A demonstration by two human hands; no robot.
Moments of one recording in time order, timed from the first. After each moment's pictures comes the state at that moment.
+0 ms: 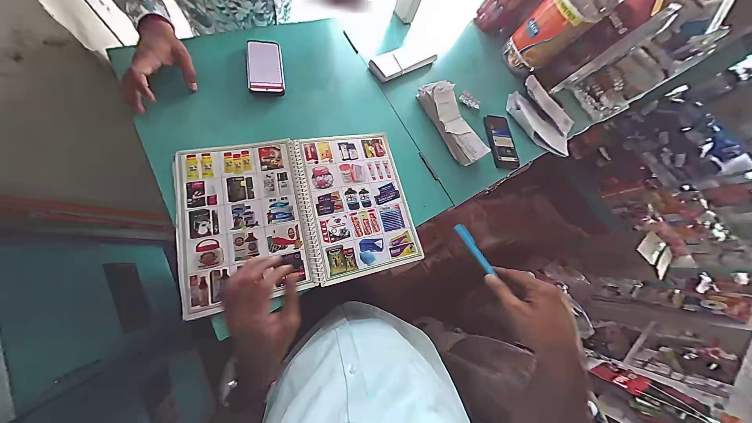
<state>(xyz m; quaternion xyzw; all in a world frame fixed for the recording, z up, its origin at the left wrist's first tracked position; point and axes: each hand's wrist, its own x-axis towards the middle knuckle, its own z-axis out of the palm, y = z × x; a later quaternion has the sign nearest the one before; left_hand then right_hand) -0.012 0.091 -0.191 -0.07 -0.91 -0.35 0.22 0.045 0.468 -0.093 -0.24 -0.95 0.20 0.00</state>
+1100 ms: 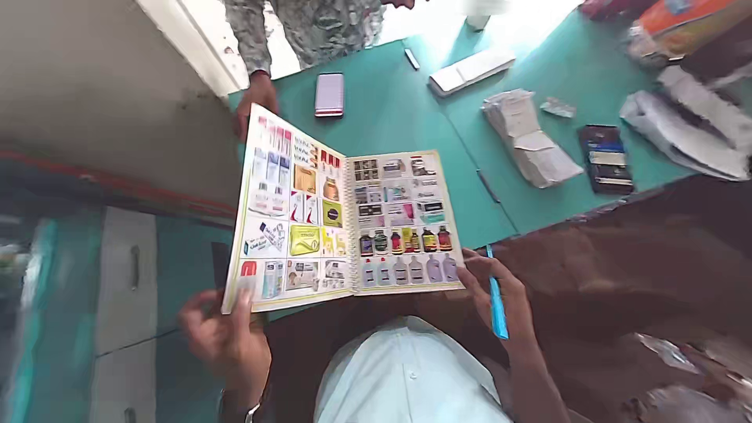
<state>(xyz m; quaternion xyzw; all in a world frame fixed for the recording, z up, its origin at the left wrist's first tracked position) 0.002 0.065 -0.141 0.12 -0.66 -0.66 0.34 -0.033 0.442 -0.197 -0.01 -0.85 0.52 0.09</state>
